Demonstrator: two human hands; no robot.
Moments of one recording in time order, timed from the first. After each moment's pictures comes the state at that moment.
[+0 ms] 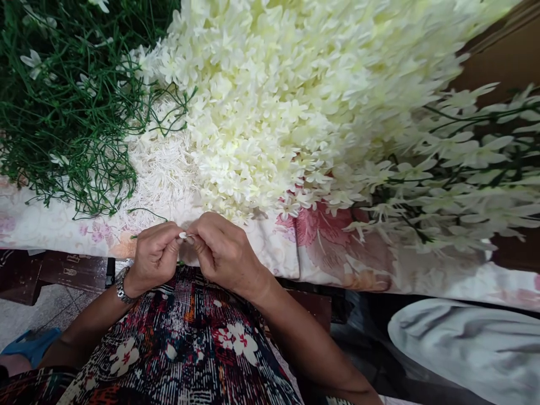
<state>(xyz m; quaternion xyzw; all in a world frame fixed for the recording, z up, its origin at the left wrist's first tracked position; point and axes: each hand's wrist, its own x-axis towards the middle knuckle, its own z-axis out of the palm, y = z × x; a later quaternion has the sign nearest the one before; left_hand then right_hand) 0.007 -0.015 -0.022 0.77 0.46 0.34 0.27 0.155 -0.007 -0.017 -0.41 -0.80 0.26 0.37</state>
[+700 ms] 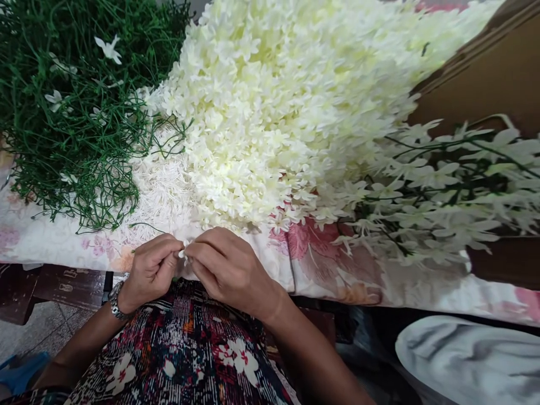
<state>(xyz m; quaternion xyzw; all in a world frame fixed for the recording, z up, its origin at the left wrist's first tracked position) 0.002 -0.014 -0.015 0.79 0.43 0.35 0.27 0.169 -0.007 -0.008 -0.35 -0.84 0.19 0.36</state>
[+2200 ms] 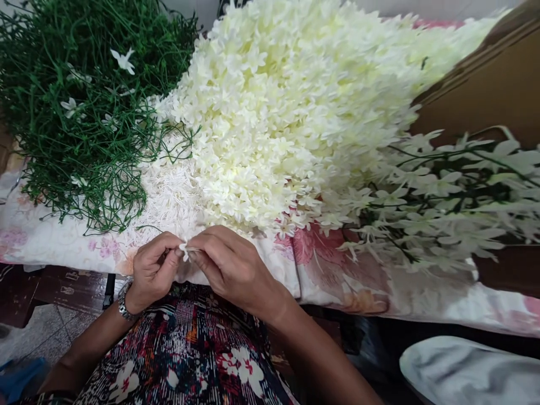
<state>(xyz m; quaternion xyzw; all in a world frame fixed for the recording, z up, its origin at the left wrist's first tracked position) 0.003 -0.014 -0.012 0.70 0.45 0.43 0.33 0.160 0.000 0.000 -0.36 -0.83 0.21 0.38</state>
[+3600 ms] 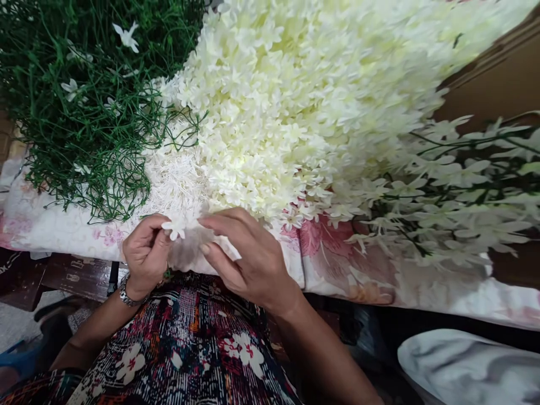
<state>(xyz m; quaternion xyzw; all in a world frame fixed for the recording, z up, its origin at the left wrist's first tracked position) 0.007 -0.016 -0.010 0.60 0.50 0.53 0.35 0.162 -0.005 0.007 -0.39 -0.78 0.24 0.42</state>
